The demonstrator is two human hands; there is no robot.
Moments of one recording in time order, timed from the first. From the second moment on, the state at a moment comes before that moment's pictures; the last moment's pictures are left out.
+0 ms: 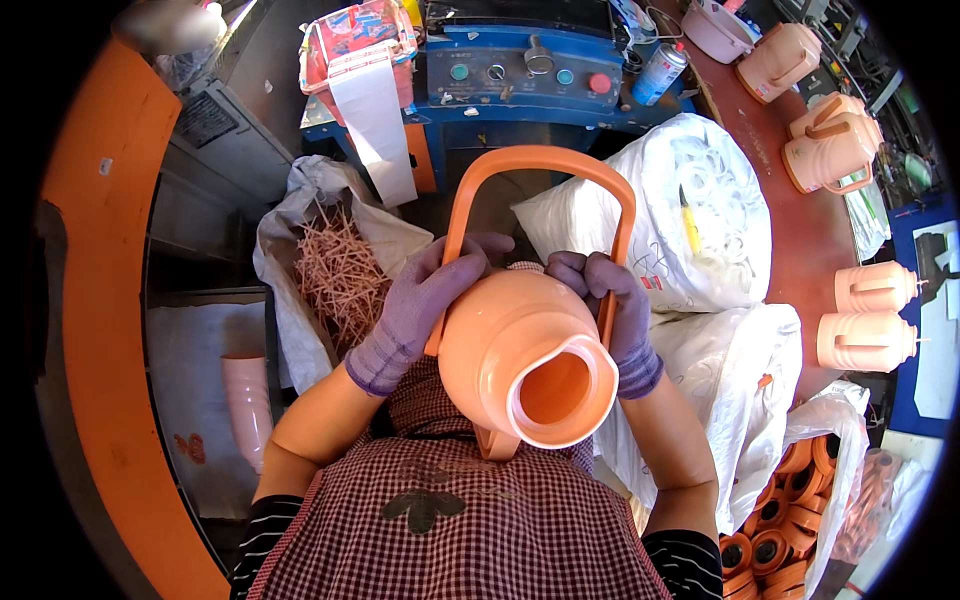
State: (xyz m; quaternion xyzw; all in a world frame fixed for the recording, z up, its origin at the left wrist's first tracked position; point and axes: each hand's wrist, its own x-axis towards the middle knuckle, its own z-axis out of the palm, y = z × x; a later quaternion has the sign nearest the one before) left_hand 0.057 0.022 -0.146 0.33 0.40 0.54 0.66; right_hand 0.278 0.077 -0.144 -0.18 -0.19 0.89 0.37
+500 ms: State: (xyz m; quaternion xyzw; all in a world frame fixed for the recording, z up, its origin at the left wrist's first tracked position) left_hand 0.029 0.037 -0.062 0.25 0.27 0.72 0.59; right_hand 0.332 0.052 -0.095 -0.28 -0.79 0.48 0.26
